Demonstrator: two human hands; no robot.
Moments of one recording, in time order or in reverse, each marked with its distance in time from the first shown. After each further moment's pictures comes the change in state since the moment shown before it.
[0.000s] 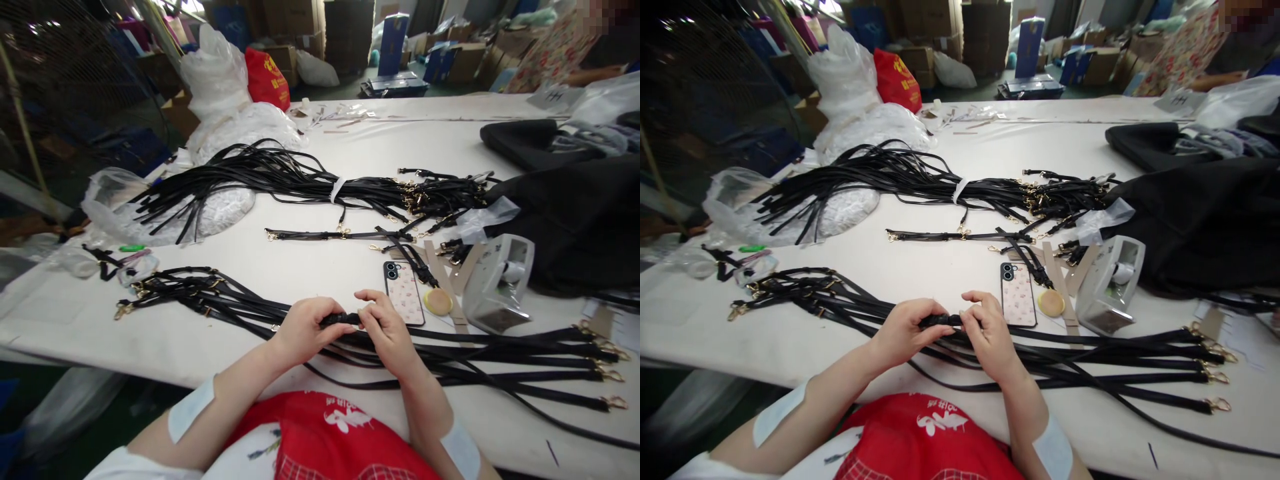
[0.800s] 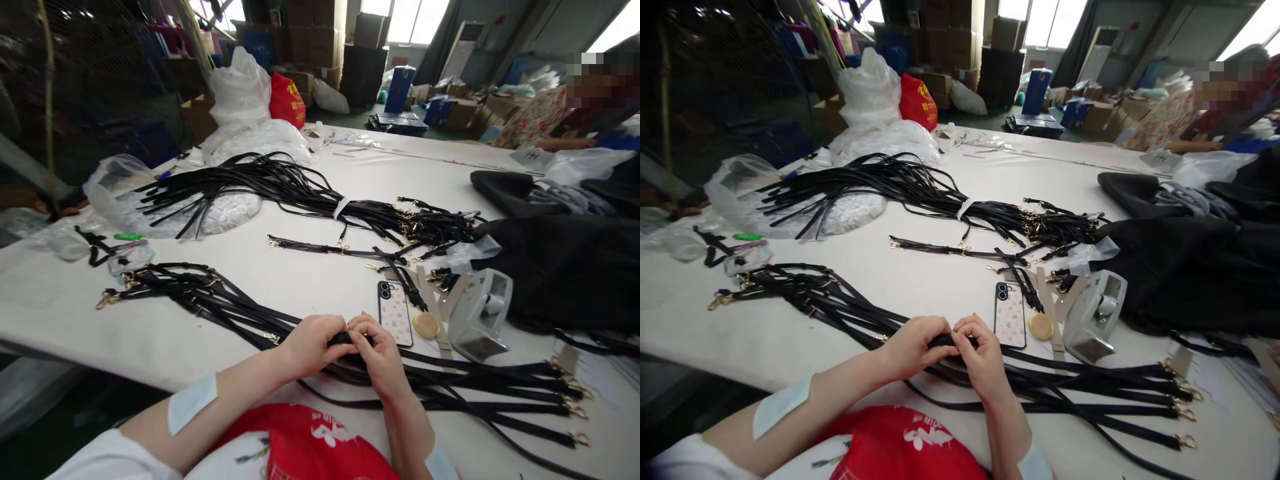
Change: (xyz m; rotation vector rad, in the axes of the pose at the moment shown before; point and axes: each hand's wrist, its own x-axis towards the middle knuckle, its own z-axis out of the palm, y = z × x) left_hand 0.000 -0.001 0.018 0.061 -0.055 0.120; right_hand -0.004 -0.002 0.010 0.259 0.029 0.095
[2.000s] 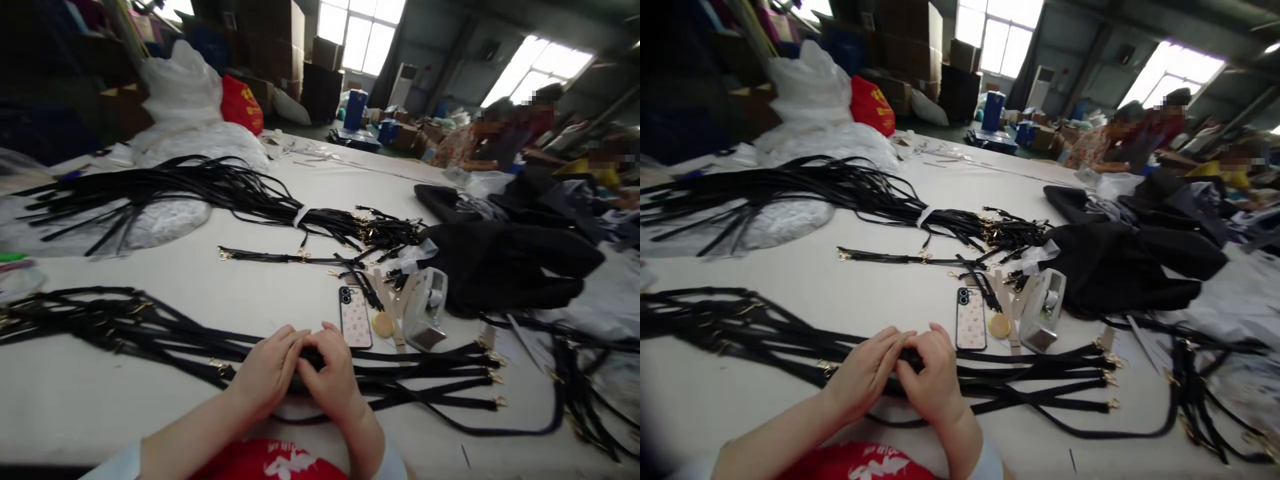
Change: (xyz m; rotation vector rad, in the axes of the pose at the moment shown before) left_hand -0.009 0.007 0.011 -0.020 0.161 -0.048; right_hand -0.005 -0.012 0.014 -0.565 0.090 -0.301
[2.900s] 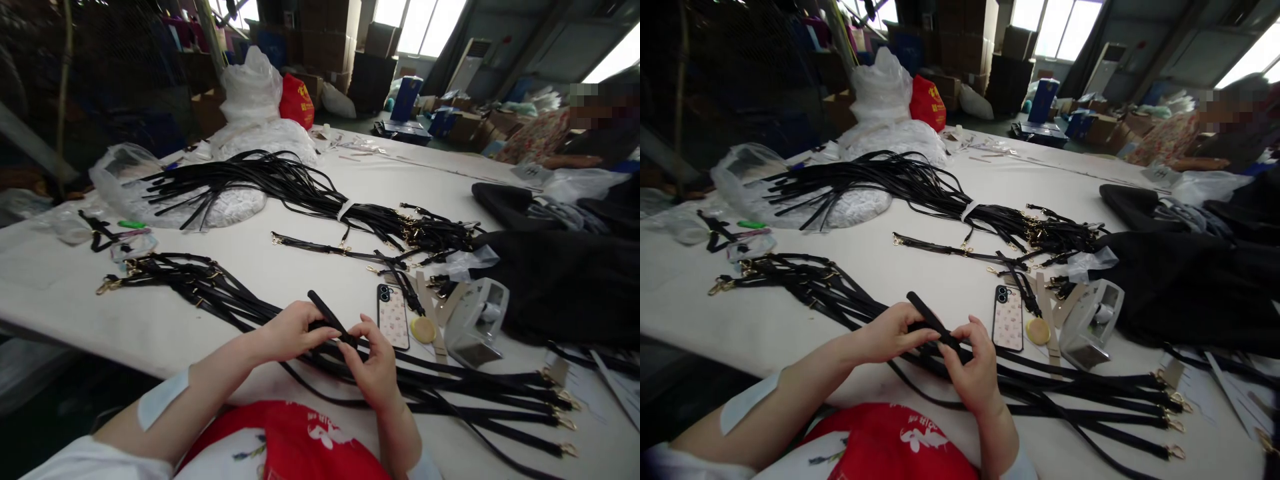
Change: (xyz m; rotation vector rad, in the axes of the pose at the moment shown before) left_hand 0.014 0.000 -0.062 -0.346 -0.287 -0.038; right_hand -0.007 0.006 -0.002 0.171 0.005 0.063
